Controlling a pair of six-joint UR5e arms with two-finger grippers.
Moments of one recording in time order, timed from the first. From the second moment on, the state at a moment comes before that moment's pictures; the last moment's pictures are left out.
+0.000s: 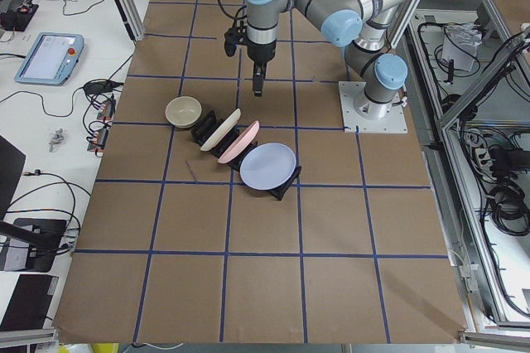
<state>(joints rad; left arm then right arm) -0.90 -1.51 -1.72 -1.45 1.62 0.76 1.61 -1.52 1.56 -1.53 -1.56 0.11</state>
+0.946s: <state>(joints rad) -0.61 -1.88 -1.59 -1.35 1.62 1.08 1.61 -1.52 1.56 -1.53 -1.56 0.11</state>
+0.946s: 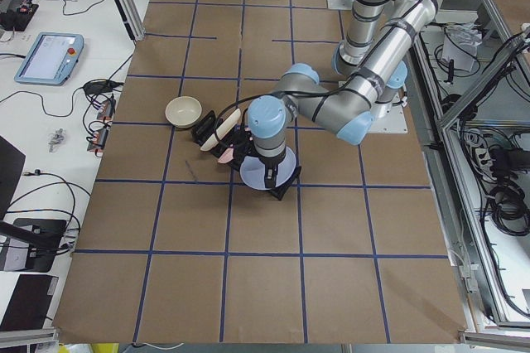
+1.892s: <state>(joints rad) -0.66 -2.06 -1.58 -1.26 1.61 0.97 1.61 -1.51 1.56 -1.53 -1.56 0.11</state>
